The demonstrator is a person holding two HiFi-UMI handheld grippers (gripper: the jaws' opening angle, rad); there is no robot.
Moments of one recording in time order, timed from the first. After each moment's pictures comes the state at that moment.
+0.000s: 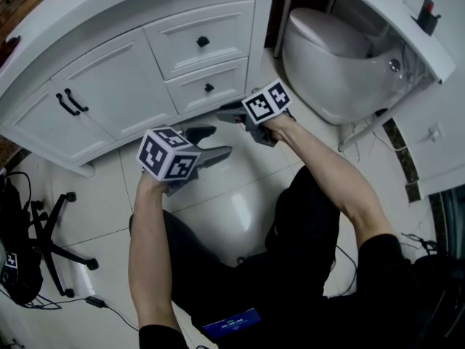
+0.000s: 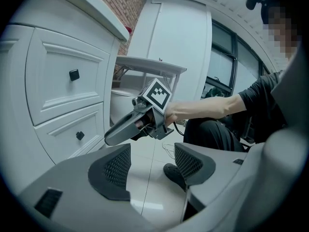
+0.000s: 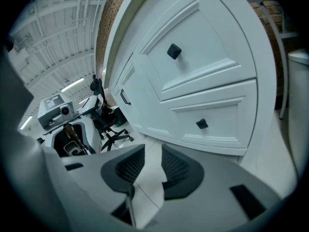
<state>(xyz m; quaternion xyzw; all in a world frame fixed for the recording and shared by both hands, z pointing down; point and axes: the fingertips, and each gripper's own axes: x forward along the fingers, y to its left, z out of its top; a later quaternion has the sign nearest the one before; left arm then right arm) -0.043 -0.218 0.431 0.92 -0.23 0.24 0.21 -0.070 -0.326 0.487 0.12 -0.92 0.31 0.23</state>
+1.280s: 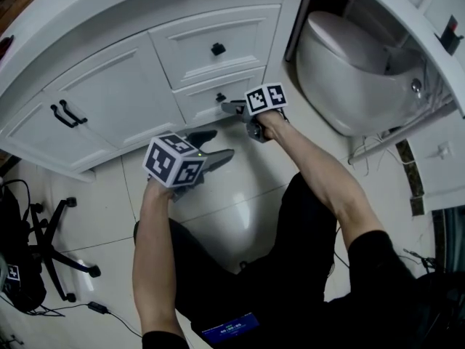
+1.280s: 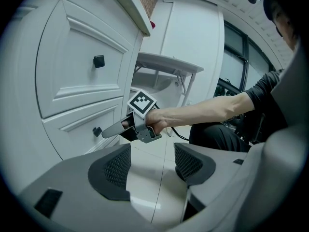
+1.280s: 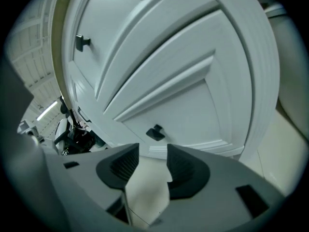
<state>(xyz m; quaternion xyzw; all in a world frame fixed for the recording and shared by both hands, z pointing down) -0.079 -0.283 0.466 0.90 -0.27 0.24 0.23 -0.090 -0.455 0.577 0.23 -0.86 0.42 0.19</state>
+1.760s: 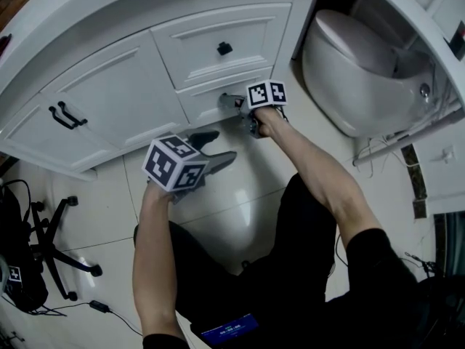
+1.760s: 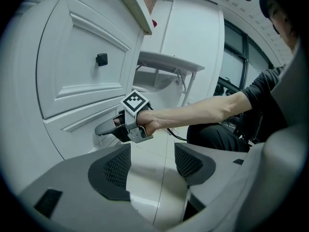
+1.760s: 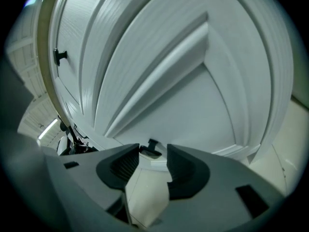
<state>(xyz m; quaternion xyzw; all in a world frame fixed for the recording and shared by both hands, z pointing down) -0.087 -0.291 0.469 0.90 -0.27 0.25 0.23 -0.112 -0.486 0.584 0.24 -0.84 0.47 0.12</state>
